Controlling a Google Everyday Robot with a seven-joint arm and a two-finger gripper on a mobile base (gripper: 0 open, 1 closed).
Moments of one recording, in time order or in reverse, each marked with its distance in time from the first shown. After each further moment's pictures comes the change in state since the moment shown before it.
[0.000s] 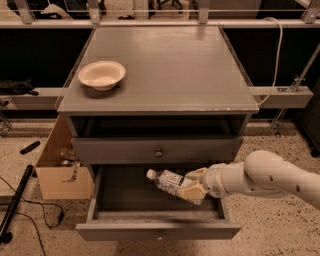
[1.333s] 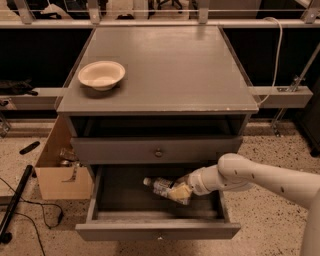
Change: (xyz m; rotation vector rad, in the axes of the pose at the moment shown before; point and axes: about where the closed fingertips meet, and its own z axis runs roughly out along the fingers) arm 0.063 -0.058 0.123 -0.081 0.082 0.085
